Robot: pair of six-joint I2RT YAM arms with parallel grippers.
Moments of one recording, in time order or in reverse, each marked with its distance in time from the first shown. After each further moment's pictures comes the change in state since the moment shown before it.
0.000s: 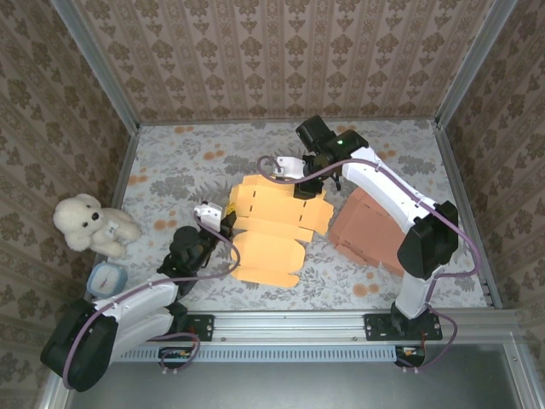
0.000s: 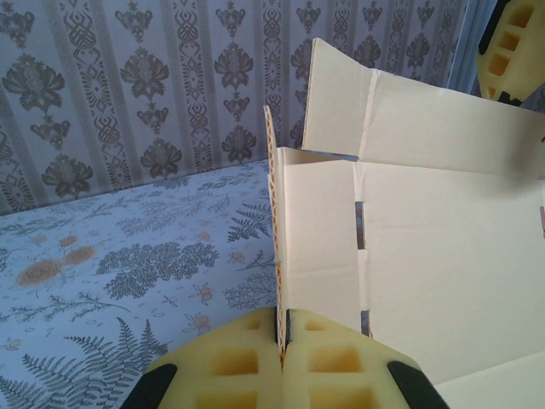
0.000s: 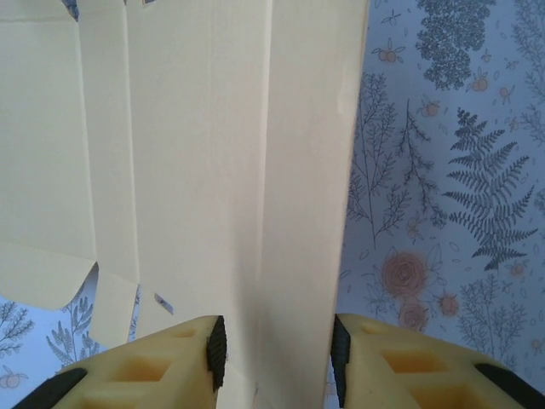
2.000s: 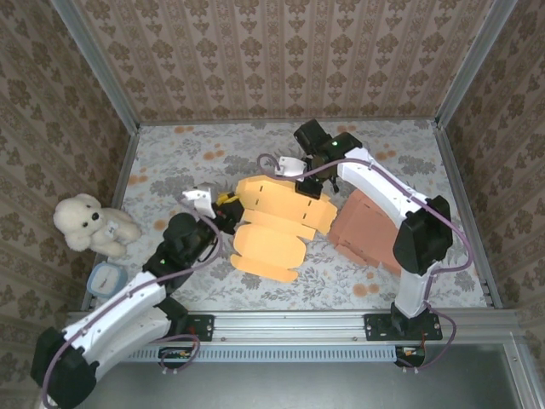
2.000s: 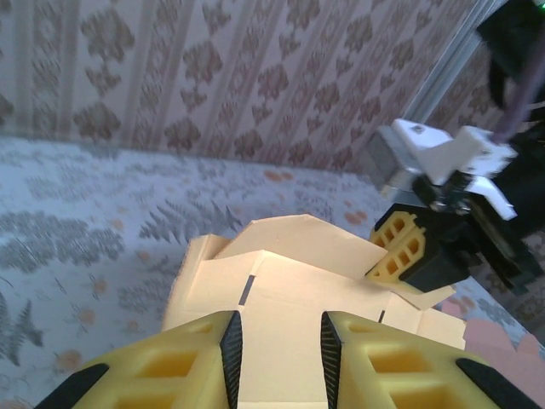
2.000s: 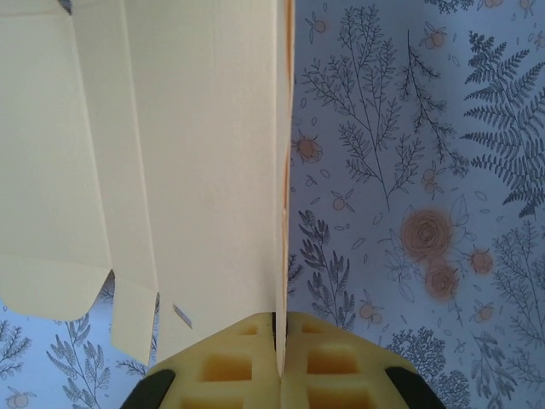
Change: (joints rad) left arm -0.085 -0.146 0.286 -0.497 -0.010 -0.431; right arm -0.007 0.018 -0.065 0.039 0.066 0.137
